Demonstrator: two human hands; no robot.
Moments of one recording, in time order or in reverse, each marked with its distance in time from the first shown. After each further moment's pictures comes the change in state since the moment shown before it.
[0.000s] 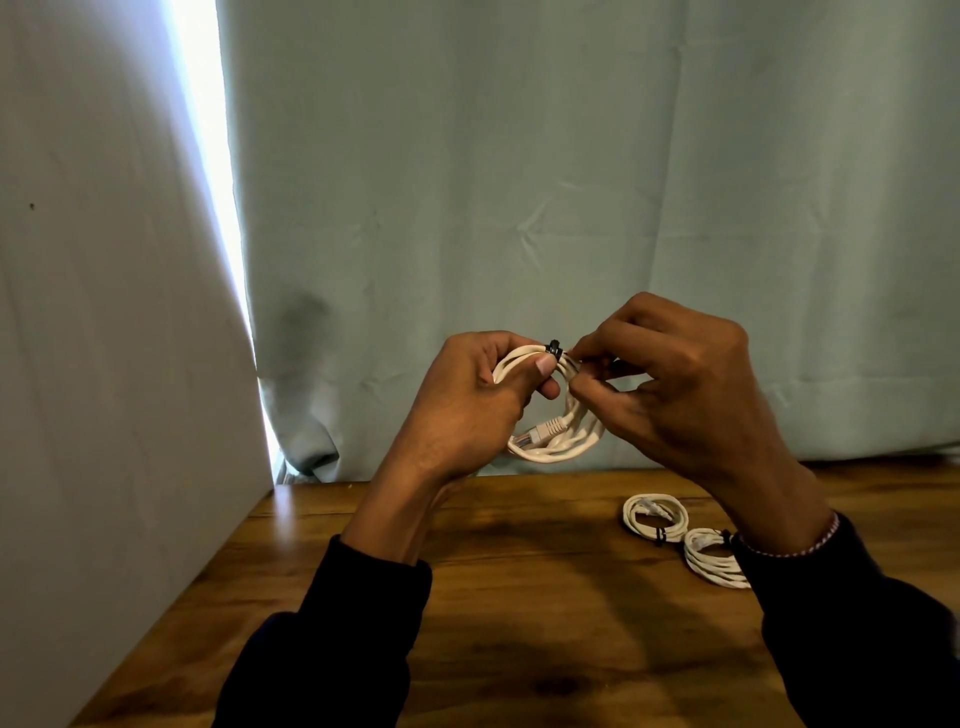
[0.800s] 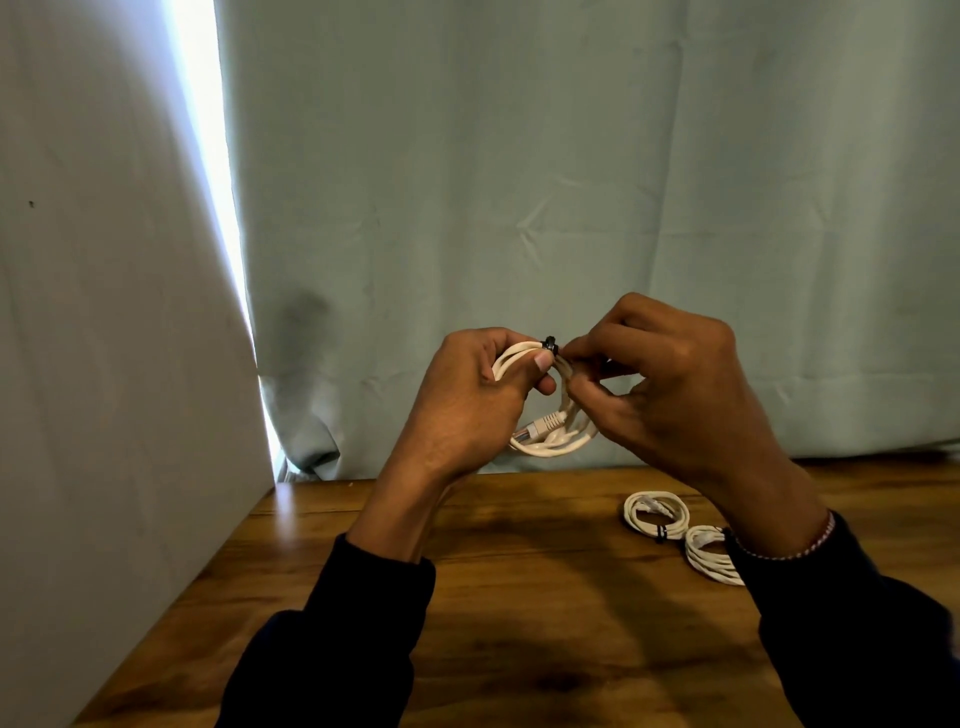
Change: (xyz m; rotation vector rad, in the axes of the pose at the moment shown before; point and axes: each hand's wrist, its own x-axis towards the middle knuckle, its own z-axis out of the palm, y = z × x) left_hand 0.001 -0.002 0.003 0.028 0.060 -0.009; right_hand 0.000 -0.004 0.004 0.032 -0.039 0.046
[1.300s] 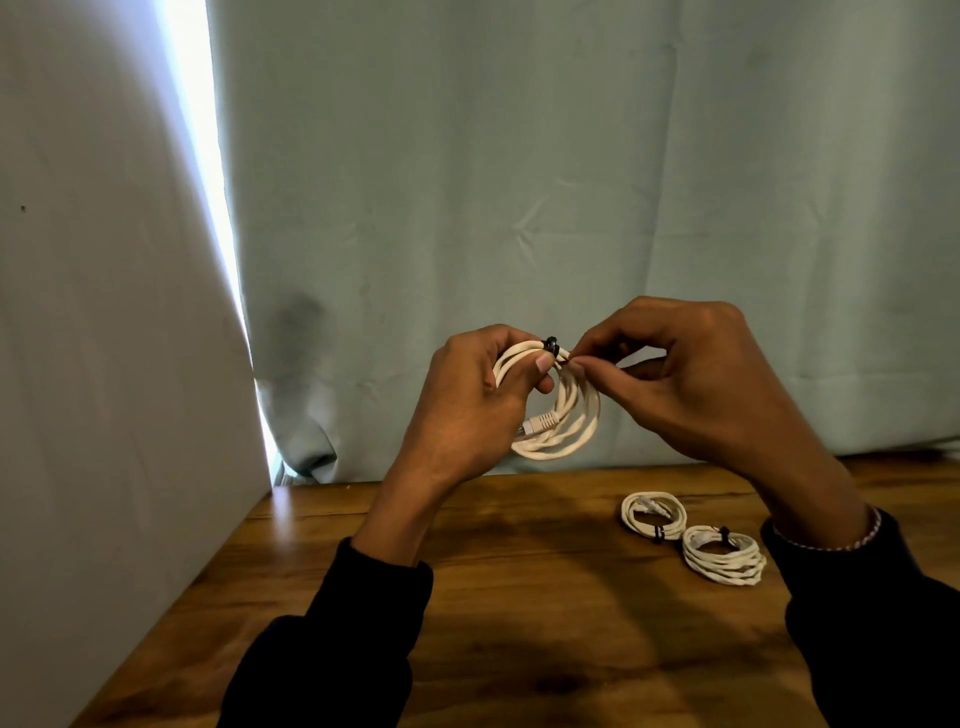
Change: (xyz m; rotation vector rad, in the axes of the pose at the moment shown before) left_hand 0.004 -0.007 0.005 0.114 0.042 0.143; right_hand 0.007 0.004 -0.019 0.191 -0.130 0.252
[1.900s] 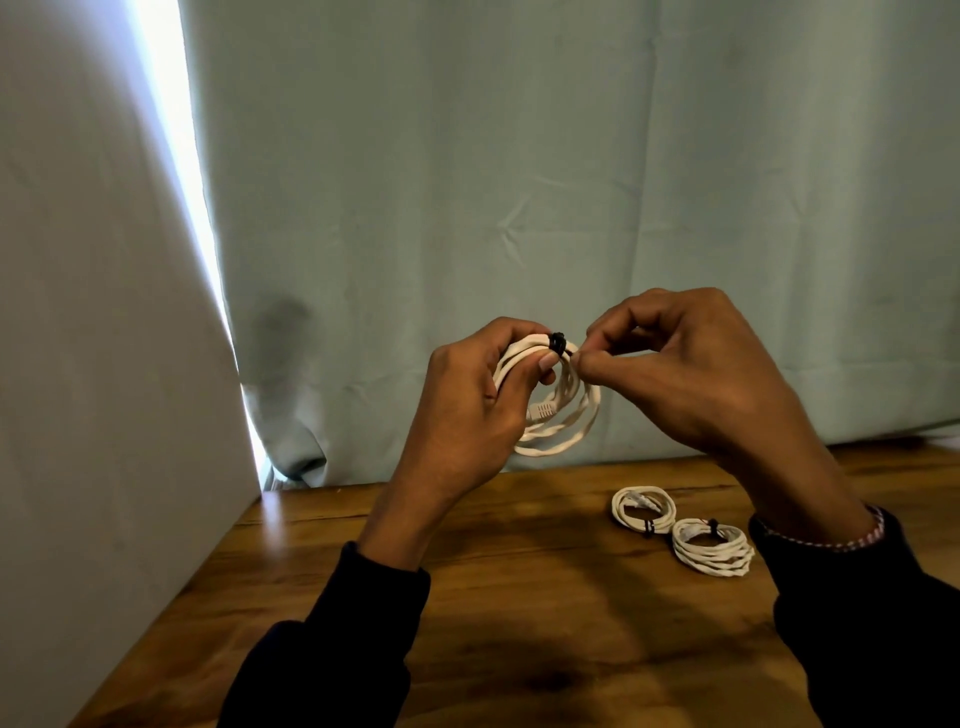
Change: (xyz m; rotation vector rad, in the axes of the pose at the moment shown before) left_hand -0.003 -0.003 0.010 -0.001 0.045 0.259; right_hand -0.001 -0.017 -0.007 0.169 0.039 0.426
